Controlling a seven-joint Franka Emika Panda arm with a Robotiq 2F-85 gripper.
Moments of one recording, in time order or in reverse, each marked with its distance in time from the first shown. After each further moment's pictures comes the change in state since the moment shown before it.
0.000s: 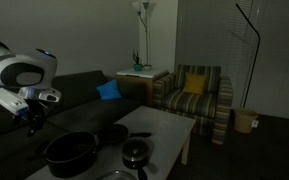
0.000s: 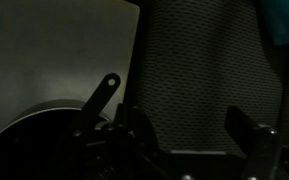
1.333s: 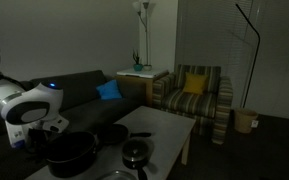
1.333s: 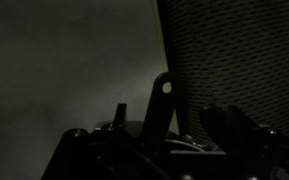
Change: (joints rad) arm 0.039 0.263 -0.062 0.151 0.044 0.169 0.290
